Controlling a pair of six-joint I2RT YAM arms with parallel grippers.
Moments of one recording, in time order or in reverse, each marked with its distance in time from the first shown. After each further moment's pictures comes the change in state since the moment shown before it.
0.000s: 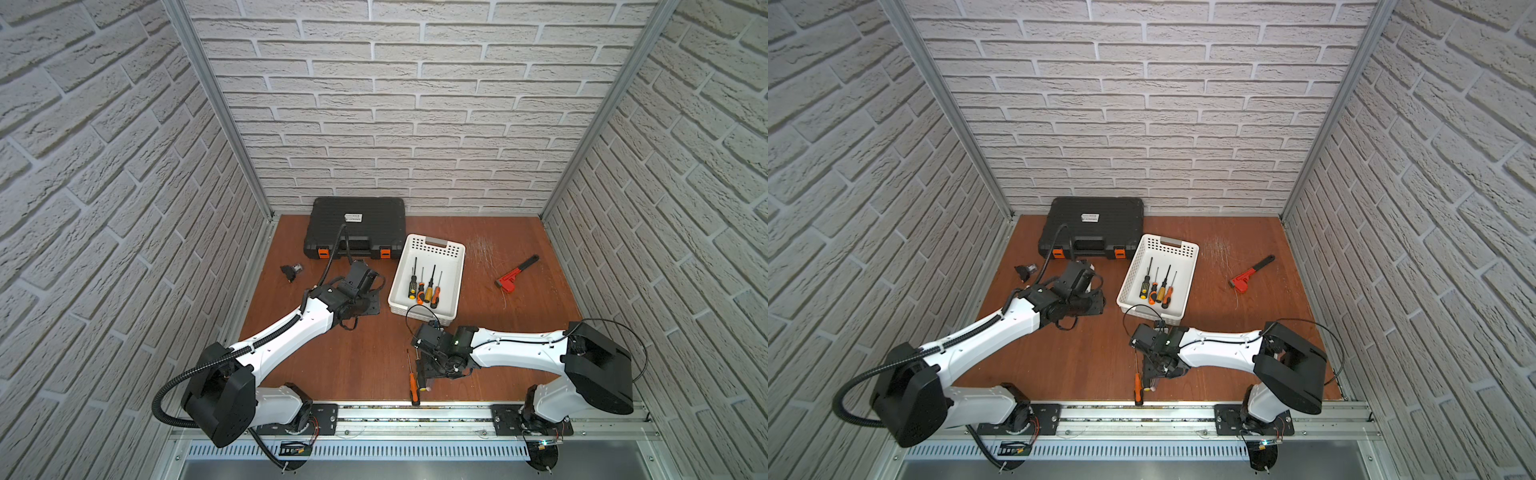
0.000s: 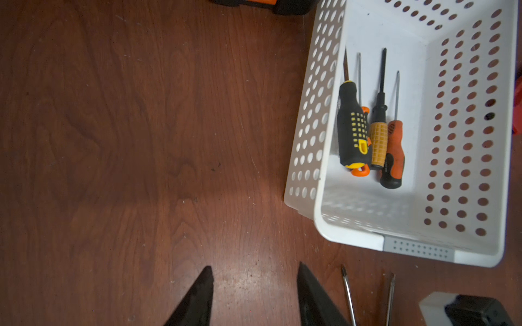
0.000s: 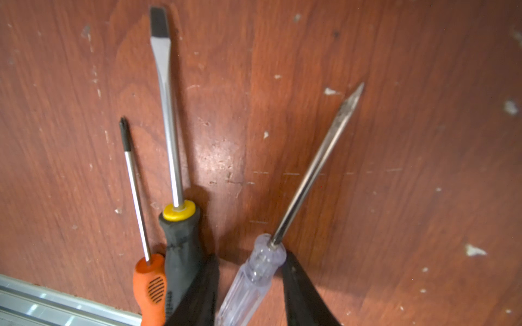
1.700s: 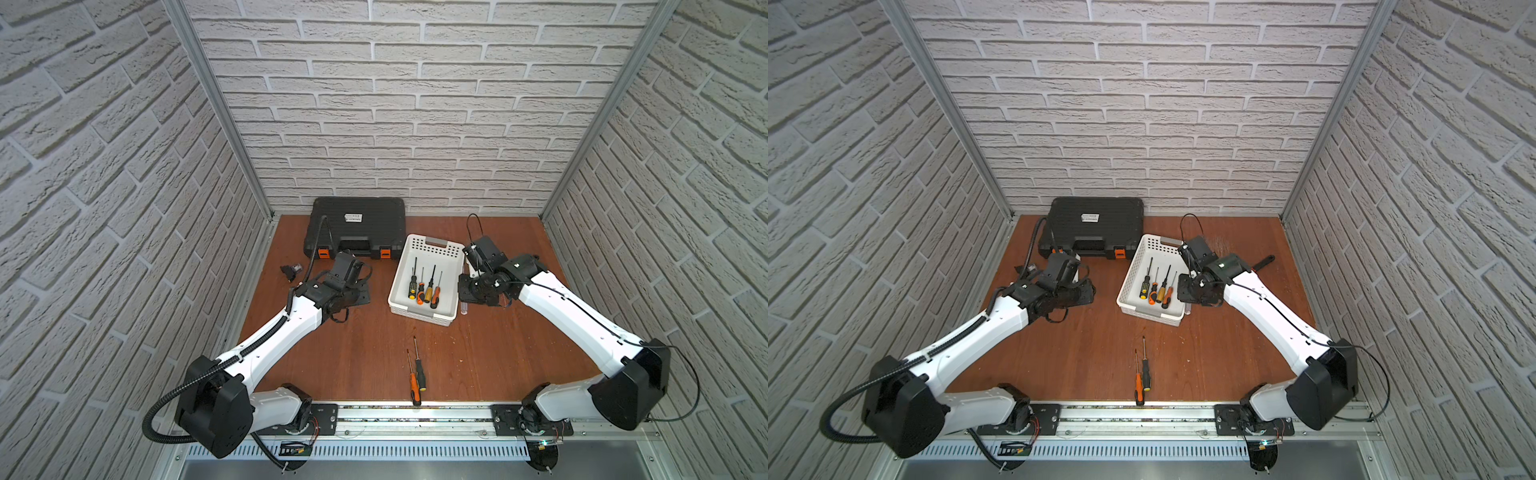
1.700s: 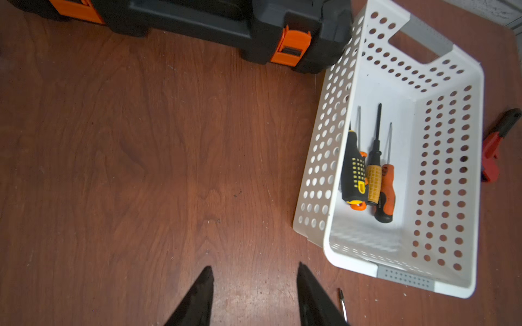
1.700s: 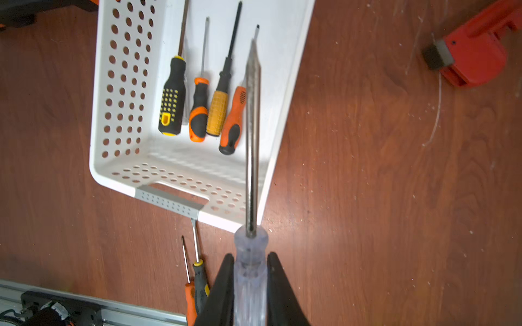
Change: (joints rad) left arm 0.103 -0.065 0.029 -0.014 0.008 0.012; right arm -0.581 -0.089 0.532 -0.441 -0.002 -0.448
